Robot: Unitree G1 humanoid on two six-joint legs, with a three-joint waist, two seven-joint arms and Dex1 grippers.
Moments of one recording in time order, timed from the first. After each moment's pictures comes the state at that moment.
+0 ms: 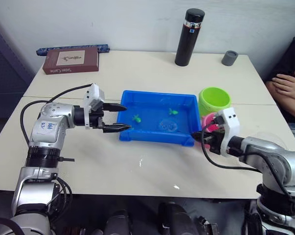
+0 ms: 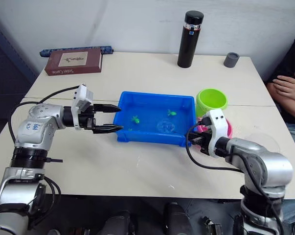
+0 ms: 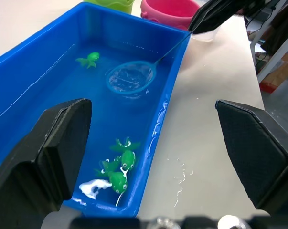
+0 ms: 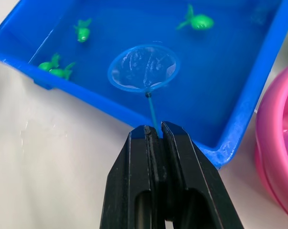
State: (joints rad) left arm -0.72 0.63 0.03 0.23 -0.32 0.44 -1.25; right arm -0.44 -0.41 -0.31 -0.45 0.47 1.46 0.52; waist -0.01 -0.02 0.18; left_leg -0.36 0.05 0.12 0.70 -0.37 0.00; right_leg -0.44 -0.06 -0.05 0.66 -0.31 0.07
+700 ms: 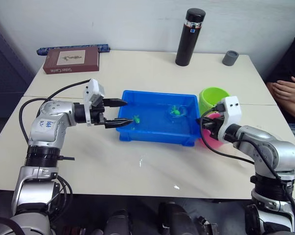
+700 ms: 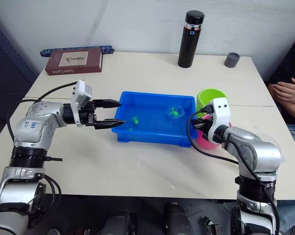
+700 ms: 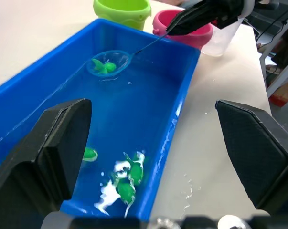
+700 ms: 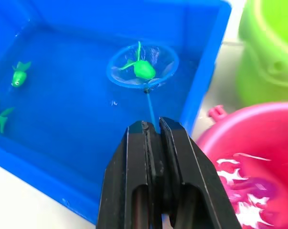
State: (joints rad) left arm -0.78 0.59 0.02 0.27 -0.36 0.46 -1.20; right arm -0.45 -0.46 -0.25 -0.37 0.43 1.18 0.41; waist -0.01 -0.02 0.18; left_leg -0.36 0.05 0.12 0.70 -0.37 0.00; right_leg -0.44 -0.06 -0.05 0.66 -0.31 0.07
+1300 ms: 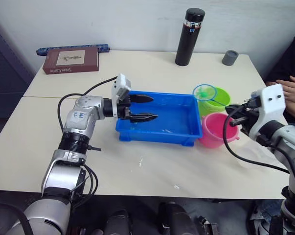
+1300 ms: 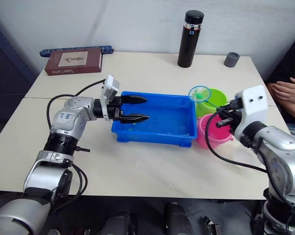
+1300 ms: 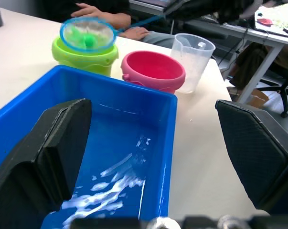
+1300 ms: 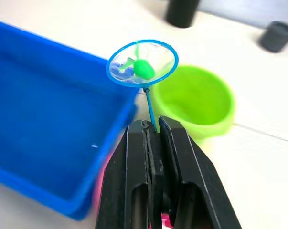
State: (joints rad) left arm -0.93 0.37 -0.06 0.49 -0.33 0.34 -1.21; right arm -0.37 -0.67 -0.41 -0.62 0.44 1.17 0.37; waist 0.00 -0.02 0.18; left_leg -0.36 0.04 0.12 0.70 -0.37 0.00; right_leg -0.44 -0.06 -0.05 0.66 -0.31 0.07
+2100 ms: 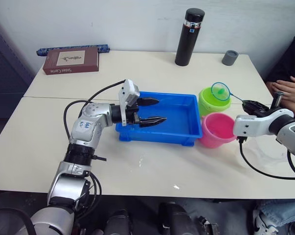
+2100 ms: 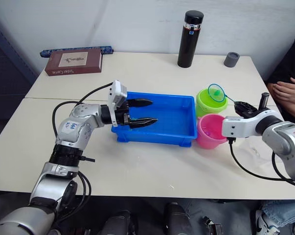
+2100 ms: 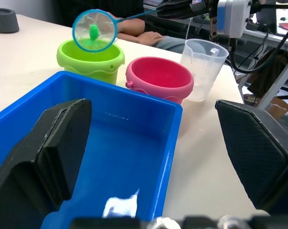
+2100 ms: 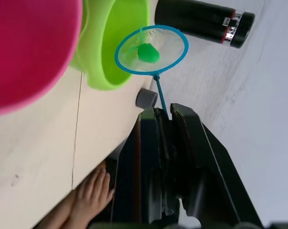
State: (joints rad) left arm -0.81 0.33 -0.05 0.25 -0.33 0.44 -1.04; right arm -0.22 -1.25 0.07 -0.13 -0.56 -0.03 0.35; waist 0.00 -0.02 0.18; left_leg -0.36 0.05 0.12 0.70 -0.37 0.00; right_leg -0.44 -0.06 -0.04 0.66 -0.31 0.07
